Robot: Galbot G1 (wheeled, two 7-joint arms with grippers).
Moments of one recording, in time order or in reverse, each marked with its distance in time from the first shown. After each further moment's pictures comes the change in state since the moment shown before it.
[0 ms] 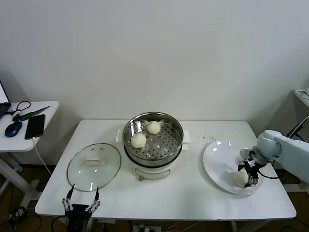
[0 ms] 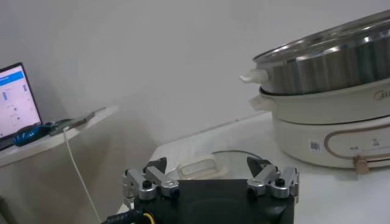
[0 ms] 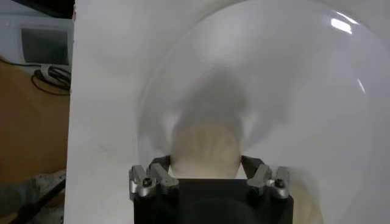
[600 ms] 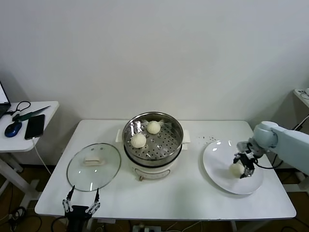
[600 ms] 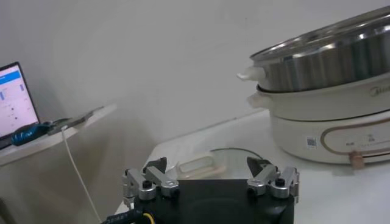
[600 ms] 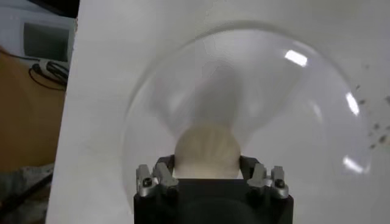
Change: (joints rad) left arm 0.011 0.006 0.001 0.000 0.001 -0.003 0.002; right arm 0.241 0.078 -0.159 -0.018 0.034 0.165 -0.033
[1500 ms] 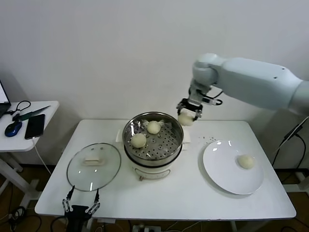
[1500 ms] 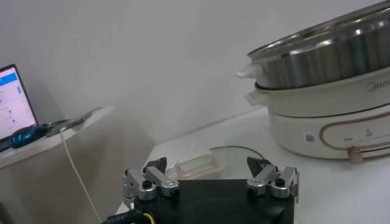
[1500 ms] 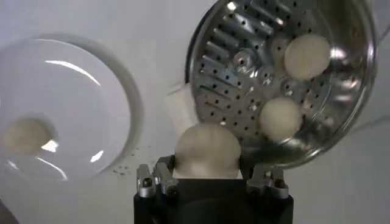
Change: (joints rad) left arm -0.003 0.013 -0.002 -0.003 0.012 0.010 0.001; right arm 0.404 0.536 -0.130 -0.011 -0.095 0.503 -0.023
